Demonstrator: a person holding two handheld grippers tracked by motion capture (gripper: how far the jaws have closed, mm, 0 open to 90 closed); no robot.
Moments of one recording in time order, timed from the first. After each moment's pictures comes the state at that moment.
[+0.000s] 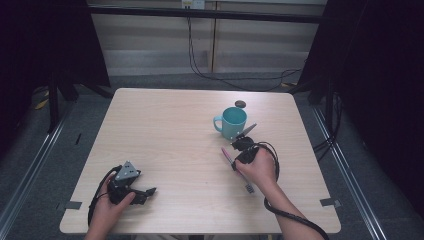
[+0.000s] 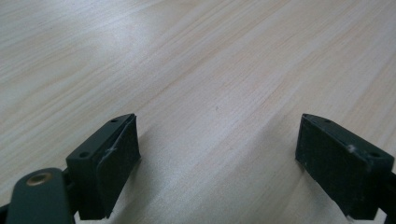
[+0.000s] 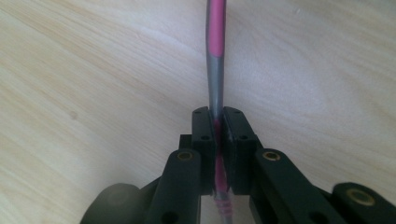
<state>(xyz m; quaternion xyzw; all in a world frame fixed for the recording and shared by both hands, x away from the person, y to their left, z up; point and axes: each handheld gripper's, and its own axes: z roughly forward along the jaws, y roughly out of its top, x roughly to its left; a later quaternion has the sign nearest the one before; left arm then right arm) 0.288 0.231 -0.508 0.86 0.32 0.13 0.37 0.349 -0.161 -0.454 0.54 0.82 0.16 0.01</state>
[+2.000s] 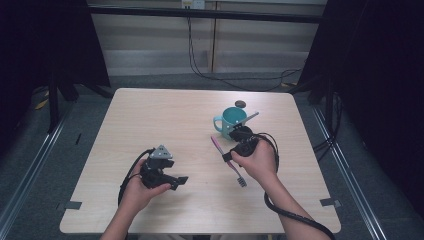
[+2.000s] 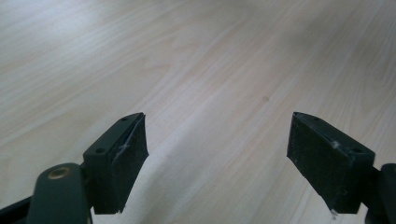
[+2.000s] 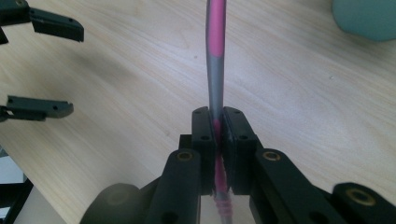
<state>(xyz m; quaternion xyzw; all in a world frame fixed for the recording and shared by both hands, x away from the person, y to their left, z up) 0.312 0.139 -0.453 0.87 0.31 0.05 0.39 0.337 -0.145 -0.397 0.51 0.83 0.25 0.00</state>
